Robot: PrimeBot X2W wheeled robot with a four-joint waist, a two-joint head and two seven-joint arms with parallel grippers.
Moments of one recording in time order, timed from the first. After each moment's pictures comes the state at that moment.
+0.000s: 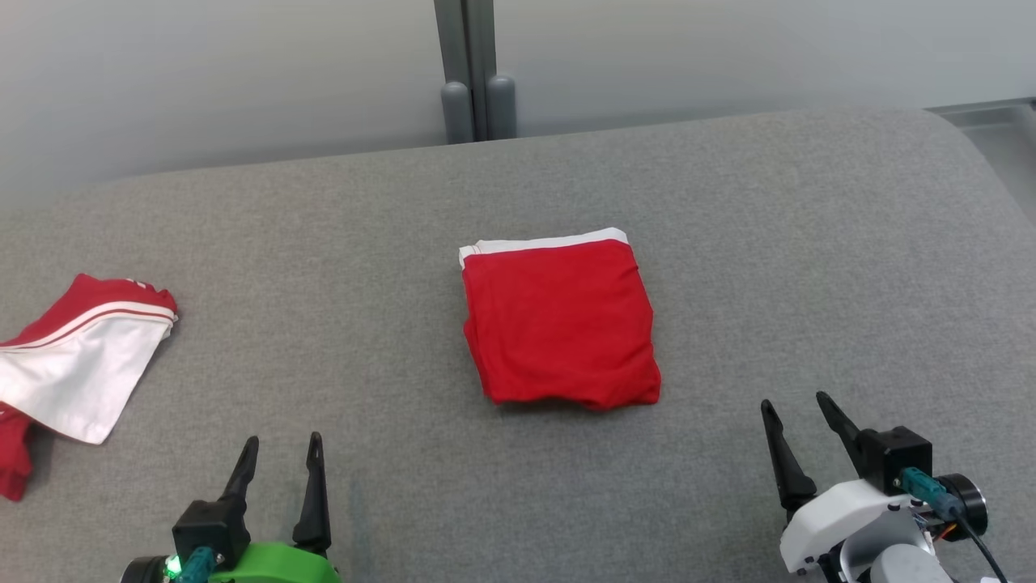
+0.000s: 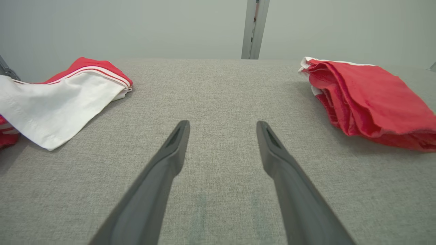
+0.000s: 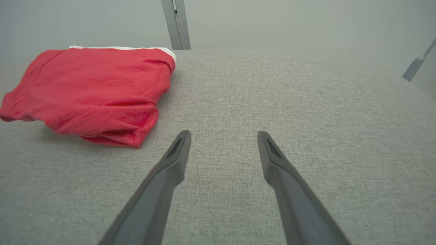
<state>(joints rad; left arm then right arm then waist) -0.01 0.05 -0.03 0.34 -0.15 -0.13 -0.26 -0.13 -0.05 -0.02 0.44 0.08 0.13 -0.26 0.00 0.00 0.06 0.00</state>
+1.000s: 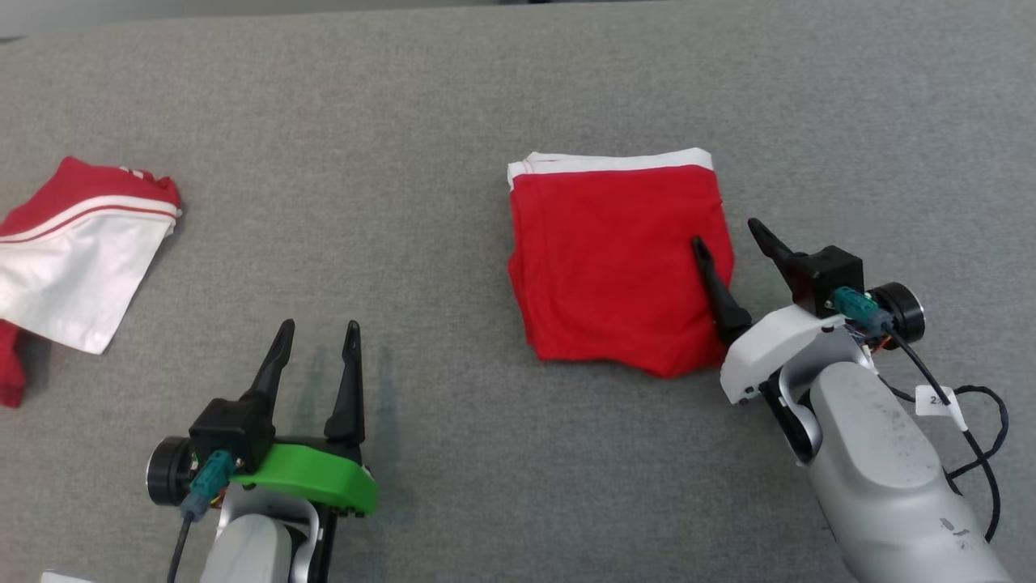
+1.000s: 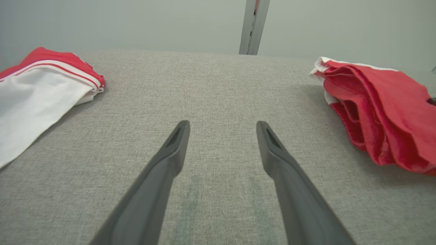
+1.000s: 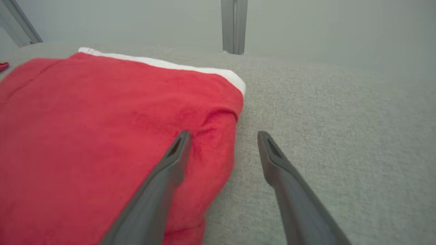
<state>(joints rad) -0.18 0.05 -0.13 0.30 -0.21 -0.13 -0.26 -0.56 -0.05 0.12 0.65 0.06 0.13 -0.26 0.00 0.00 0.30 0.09</state>
